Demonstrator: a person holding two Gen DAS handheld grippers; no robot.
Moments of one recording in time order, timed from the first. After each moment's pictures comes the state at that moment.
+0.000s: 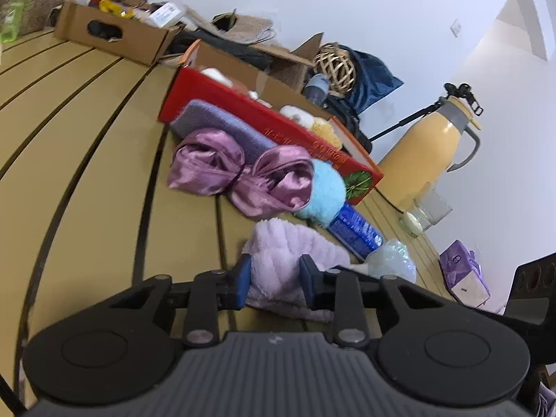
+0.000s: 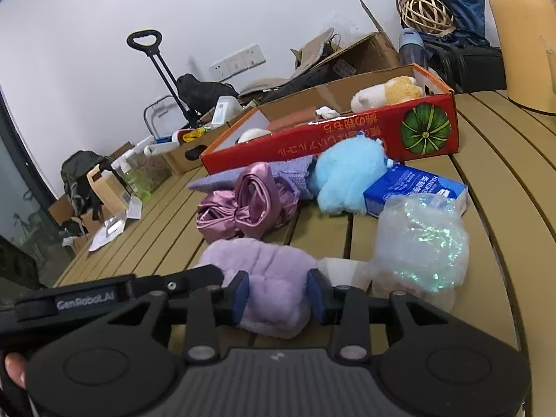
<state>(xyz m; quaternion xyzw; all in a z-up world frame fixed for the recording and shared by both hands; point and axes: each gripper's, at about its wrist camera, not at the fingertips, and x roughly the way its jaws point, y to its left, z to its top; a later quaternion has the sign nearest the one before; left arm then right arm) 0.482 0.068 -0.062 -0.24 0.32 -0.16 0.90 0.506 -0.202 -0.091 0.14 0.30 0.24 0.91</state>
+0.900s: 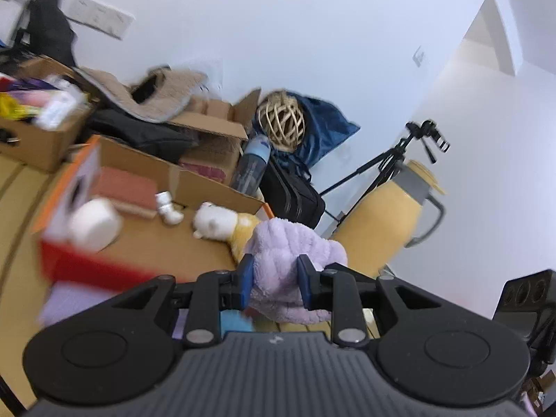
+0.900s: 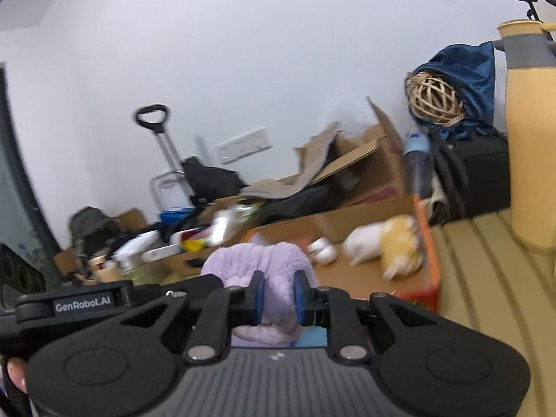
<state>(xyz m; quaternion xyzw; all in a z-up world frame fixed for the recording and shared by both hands) 0.623 0.005 0.054 -0.24 0.26 -0.21 0.91 0.618 -0.261 0.033 0.13 0.20 0.22 0.94</state>
